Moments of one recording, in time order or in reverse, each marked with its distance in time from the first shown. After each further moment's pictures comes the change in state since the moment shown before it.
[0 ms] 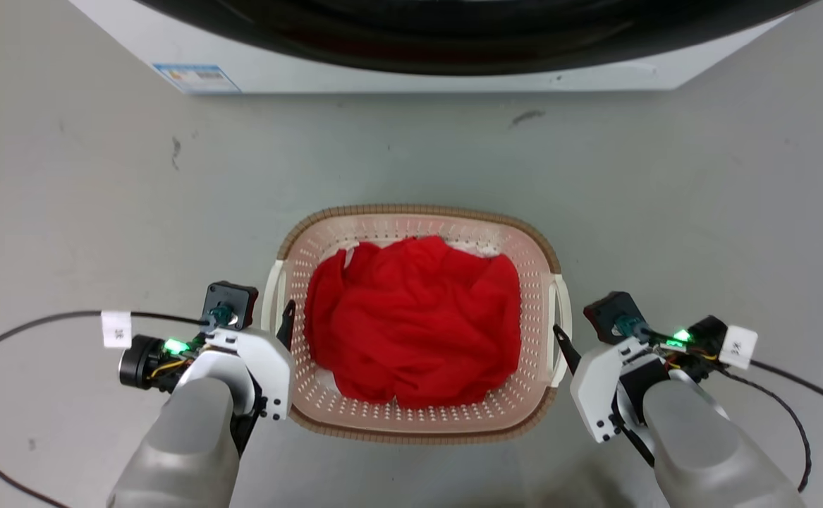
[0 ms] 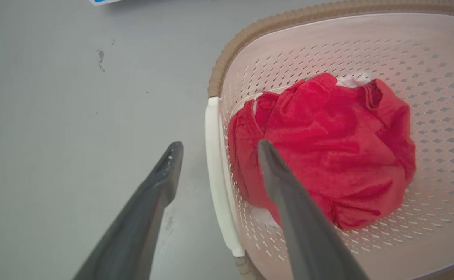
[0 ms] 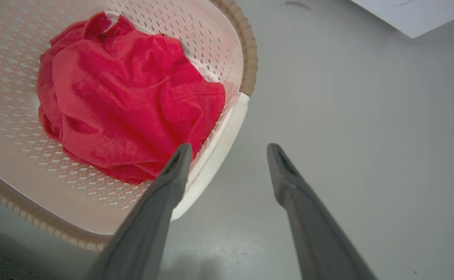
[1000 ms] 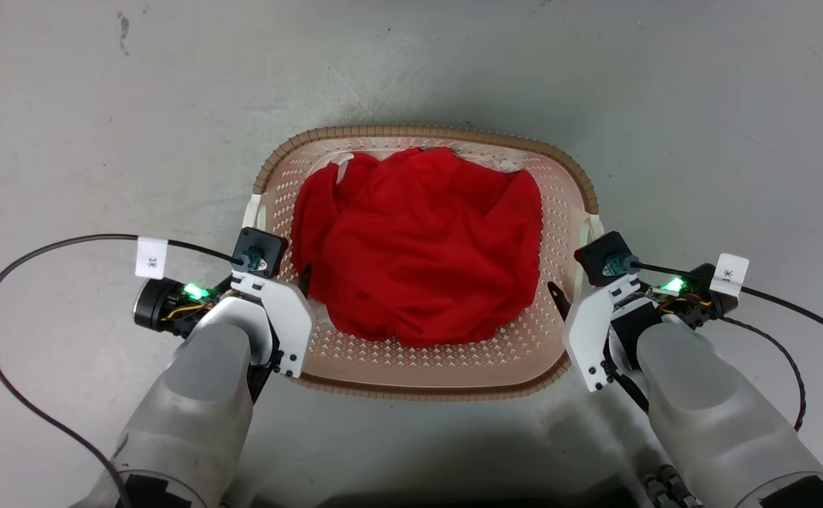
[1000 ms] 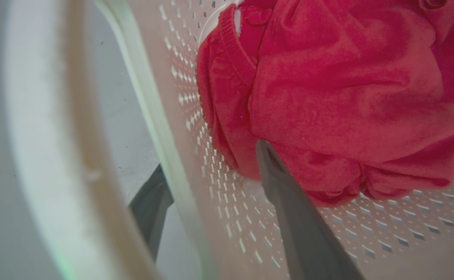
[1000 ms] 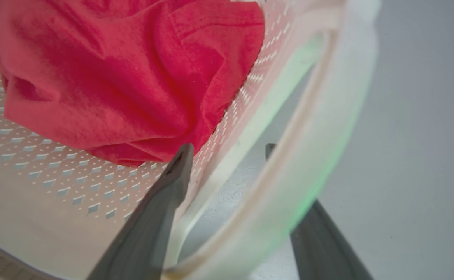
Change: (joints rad) left arm -0.175 -0.015 -0.159 0.115 -0.036 -0.004 0.080; right arm -0.176 0.002 0.138 0.104 0.161 0.001 0.102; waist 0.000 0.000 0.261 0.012
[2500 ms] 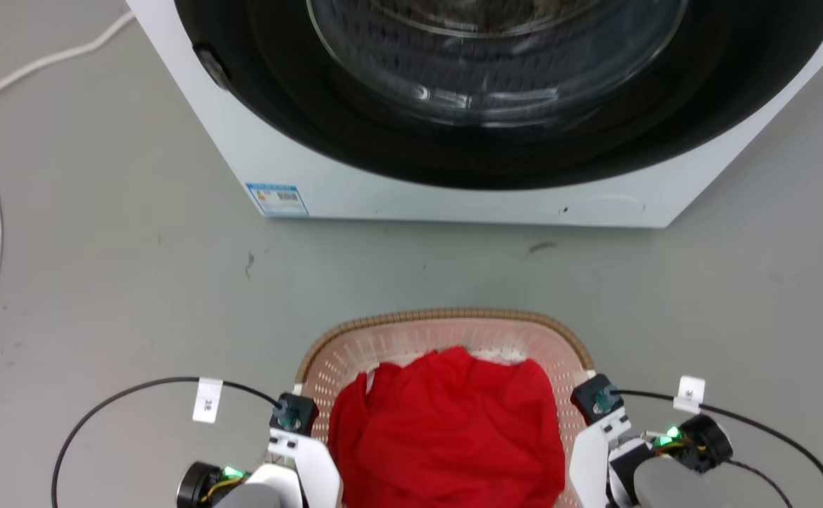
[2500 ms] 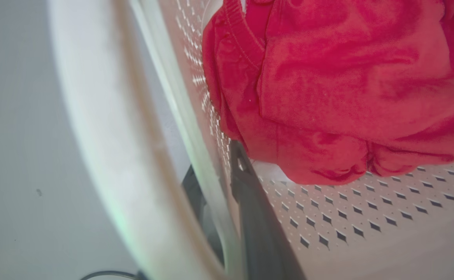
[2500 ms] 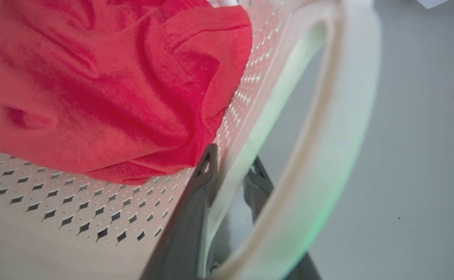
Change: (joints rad) left arm 0.316 -0.020 -0.345 -0.050 -0.432 0.003 0.237; right arm 0.230 -0.007 0.210 0.056 0.183 -0.002 0.123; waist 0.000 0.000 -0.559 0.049
